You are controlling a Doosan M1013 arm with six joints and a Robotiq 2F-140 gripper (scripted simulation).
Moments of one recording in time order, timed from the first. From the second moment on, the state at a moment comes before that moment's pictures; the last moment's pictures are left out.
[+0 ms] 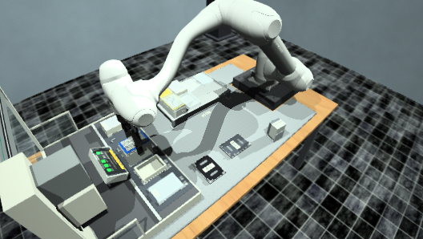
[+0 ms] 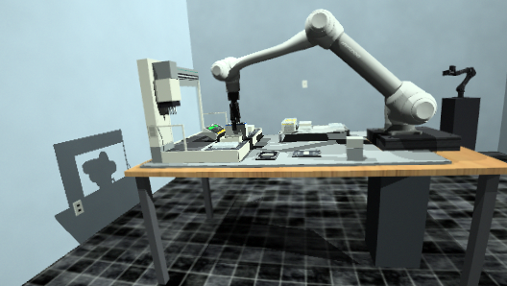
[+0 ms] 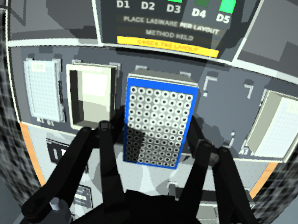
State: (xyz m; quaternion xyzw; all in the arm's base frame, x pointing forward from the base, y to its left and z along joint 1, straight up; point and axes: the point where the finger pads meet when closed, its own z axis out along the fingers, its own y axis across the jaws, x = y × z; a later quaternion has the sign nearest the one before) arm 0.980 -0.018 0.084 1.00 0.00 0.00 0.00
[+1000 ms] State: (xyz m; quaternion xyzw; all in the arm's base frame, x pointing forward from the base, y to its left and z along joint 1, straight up) arm 0.980 -0.017 0.127 1.00 0.00 0.00 0.00
